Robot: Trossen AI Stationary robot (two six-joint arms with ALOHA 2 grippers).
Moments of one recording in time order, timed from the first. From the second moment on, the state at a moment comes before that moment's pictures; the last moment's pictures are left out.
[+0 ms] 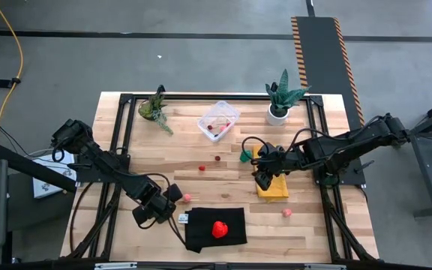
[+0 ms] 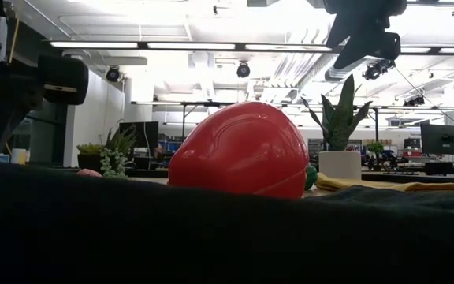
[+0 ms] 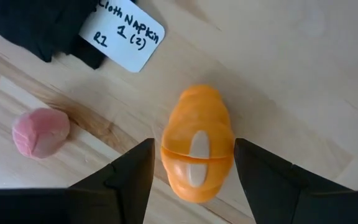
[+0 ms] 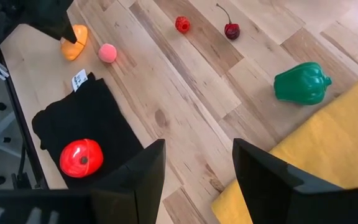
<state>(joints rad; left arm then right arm) -0.49 1.54 0.83 -0.63 0.03 0.39 0.27 1.26 1.03 -0.69 0.21 0.90</state>
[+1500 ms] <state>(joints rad) -0.40 1.59 0.83 -0.62 0.14 0.41 0.27 1.26 1.03 -0.69 0.22 0.89</state>
